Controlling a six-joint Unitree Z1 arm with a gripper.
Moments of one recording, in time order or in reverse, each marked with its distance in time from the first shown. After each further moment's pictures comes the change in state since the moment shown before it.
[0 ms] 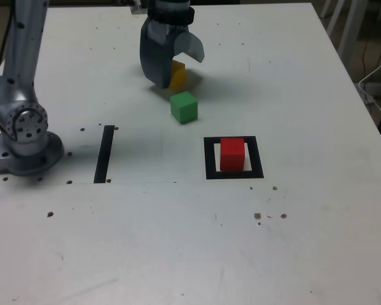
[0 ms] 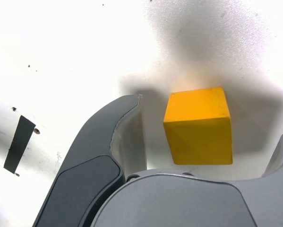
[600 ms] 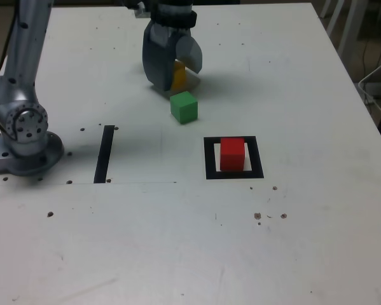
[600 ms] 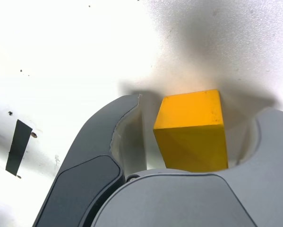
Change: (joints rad) arm 0.001 0.031 -0.017 0.000 -0.005 0.033
